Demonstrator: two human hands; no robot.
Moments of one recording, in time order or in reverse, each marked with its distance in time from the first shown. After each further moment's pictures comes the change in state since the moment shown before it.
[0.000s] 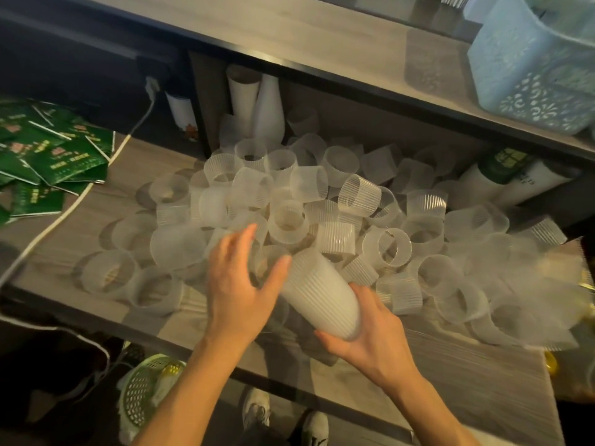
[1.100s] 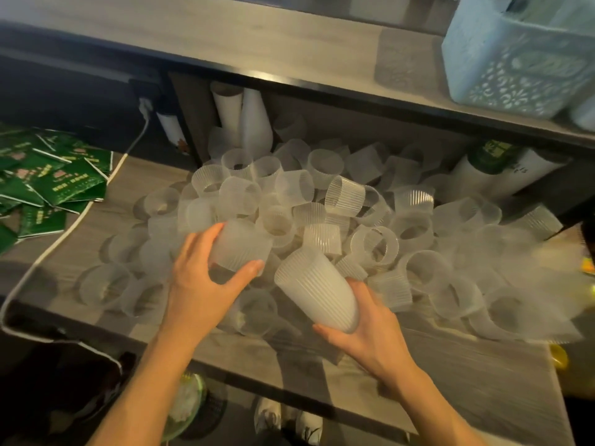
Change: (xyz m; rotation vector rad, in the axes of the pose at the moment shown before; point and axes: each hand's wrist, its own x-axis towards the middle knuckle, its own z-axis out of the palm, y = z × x) left_hand 0.015 0.001 -0.027 0.041 -0.018 0.045; right_hand 0.006 0.025 -0.008 0.093 -0.024 0.034
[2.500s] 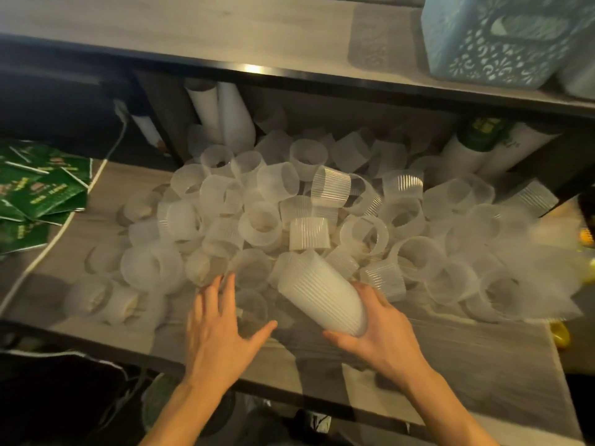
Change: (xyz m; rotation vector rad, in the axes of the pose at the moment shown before) left_hand -0.056 -0.035 0.064 0.586 -0.211 -0.031; right_hand -0.008 0.031 -0.008 -0.121 -0.054 0.087
